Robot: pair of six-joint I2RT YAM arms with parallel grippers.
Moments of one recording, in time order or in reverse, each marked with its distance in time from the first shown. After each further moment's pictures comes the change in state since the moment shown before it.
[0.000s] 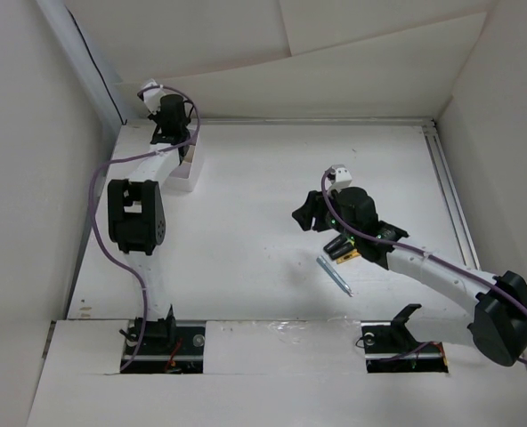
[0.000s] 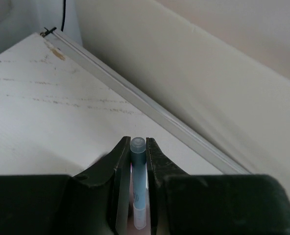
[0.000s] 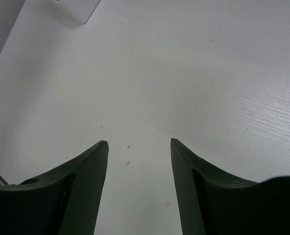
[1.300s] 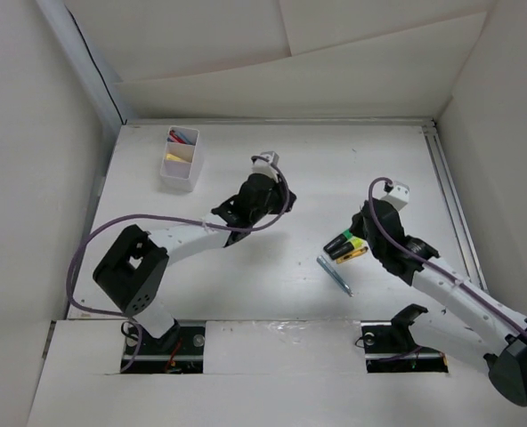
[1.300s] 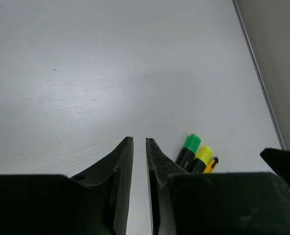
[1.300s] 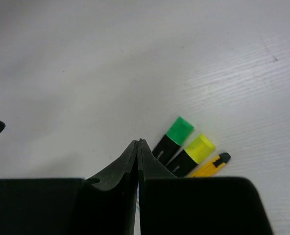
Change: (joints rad) left arm -0.678 -0.487 -0.702 0.114 0.334 -0.103; right arm -0.102 -0.243 -0.078 -0.325 0.484 0.251
